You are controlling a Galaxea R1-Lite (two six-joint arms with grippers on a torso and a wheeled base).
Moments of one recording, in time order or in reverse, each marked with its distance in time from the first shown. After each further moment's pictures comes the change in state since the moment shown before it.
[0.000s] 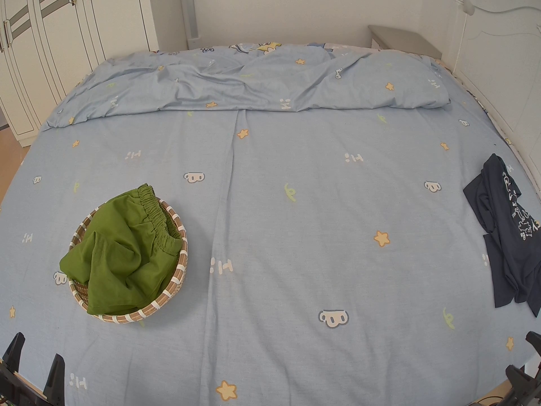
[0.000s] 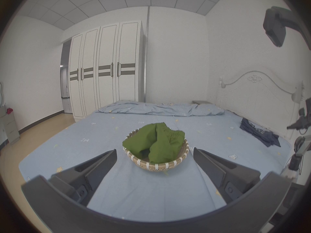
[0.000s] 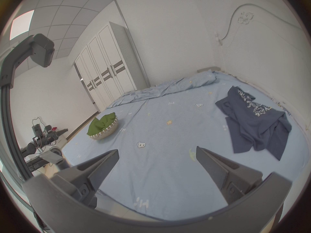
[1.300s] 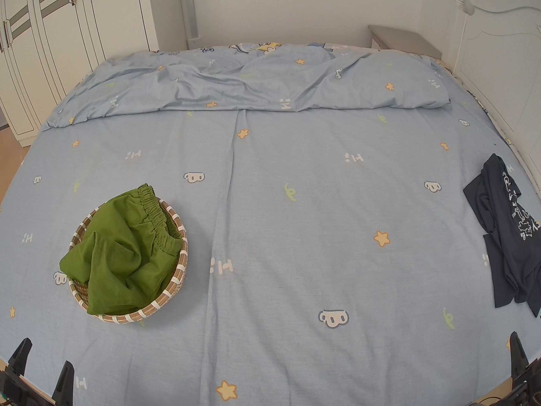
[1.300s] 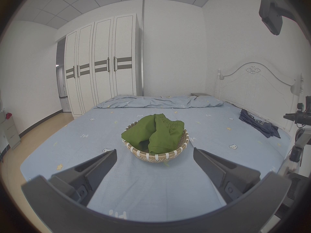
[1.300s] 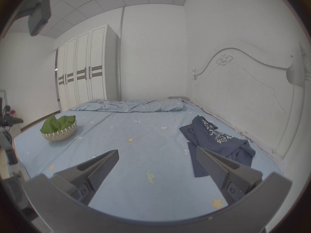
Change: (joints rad) left arm -0.002 -0.004 0.027 0.036 -0.010 0.037; right arm -0.266 -0.056 0.266 -0.411 -0.127 -0.200
